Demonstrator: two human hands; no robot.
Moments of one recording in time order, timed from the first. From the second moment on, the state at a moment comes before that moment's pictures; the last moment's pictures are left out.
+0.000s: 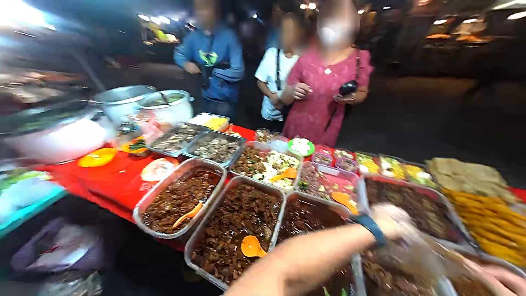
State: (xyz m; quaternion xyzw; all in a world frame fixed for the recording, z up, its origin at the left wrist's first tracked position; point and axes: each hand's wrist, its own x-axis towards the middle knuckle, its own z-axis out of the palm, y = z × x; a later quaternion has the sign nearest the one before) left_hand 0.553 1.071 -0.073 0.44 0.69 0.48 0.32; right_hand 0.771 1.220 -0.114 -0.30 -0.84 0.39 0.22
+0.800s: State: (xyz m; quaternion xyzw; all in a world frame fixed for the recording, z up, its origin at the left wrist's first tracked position) left_hand 0.154 0.325 -0.017 0.14 0.80 0.56 -0.16; right_hand 0.142 0.496 -0.017 0.17 -0.83 0.47 0.24
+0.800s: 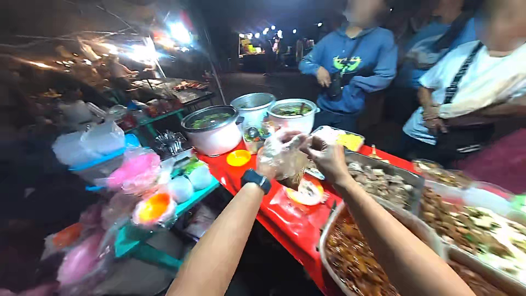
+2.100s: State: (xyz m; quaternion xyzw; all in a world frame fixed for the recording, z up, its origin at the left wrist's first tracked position) left_hand -0.150 0.131 -0.292 0.14 0.72 0.66 0.15; right_hand -0.138 0.264 -0.203 -0.22 -0.79 0.46 -0.35
